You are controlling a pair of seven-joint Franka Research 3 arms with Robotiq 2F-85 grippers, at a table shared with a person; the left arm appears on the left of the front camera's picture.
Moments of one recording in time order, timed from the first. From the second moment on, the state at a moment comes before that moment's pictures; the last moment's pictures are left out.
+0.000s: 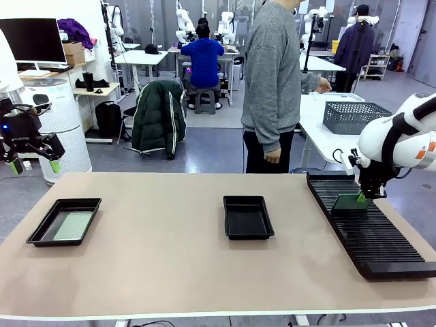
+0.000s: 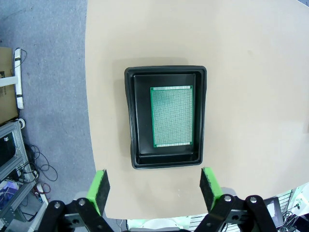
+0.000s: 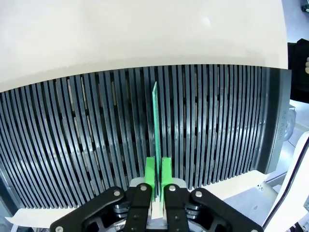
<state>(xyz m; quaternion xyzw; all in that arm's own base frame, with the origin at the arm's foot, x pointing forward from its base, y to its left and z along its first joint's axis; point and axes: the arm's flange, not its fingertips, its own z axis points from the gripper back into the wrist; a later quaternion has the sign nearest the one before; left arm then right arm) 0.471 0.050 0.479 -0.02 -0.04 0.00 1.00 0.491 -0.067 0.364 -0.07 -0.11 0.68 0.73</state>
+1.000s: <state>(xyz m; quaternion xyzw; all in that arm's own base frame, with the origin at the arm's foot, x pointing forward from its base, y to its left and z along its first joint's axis) 0.471 0.050 0.479 -0.02 -0.04 0.00 1.00 0.495 -0.062 0.374 -0.07 -0.10 0.67 0.73</state>
